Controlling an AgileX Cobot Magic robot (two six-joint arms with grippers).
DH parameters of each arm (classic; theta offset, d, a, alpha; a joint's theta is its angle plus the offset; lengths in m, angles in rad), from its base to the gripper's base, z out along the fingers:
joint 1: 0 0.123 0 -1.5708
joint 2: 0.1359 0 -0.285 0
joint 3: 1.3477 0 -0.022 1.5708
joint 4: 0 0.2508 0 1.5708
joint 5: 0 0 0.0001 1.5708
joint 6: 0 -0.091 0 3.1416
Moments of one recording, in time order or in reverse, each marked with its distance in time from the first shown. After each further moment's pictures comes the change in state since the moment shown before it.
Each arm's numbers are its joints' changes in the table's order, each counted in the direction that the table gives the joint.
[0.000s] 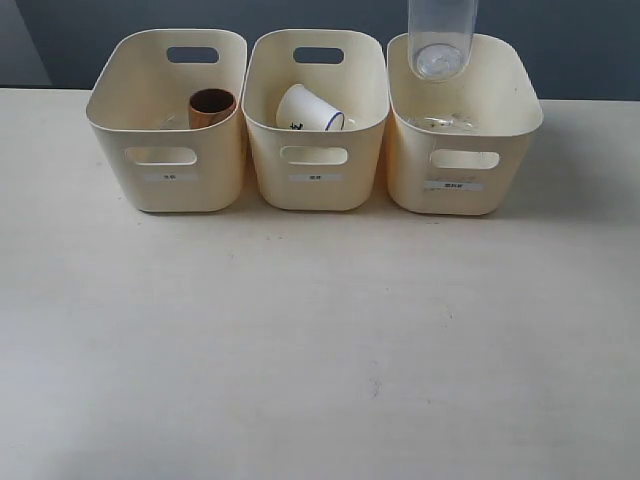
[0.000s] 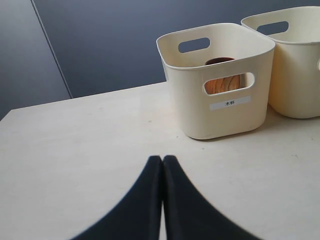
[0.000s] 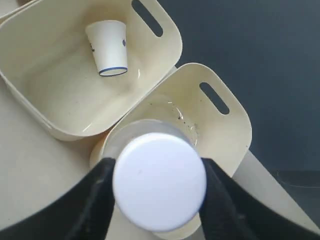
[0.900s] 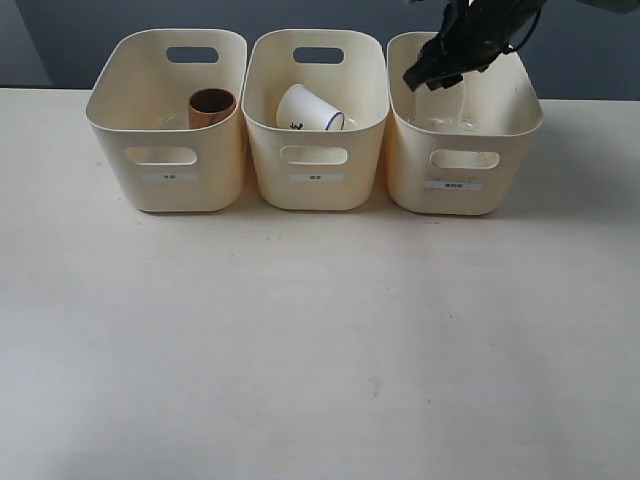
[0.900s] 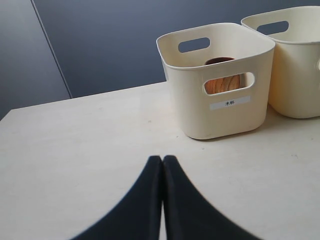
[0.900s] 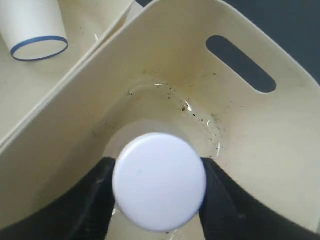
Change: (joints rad) left arm 0.000 0.000 0.000 0.000 0.000 0.000; right arm -0.218 0.370 0.101 0.129 0.398 0.015
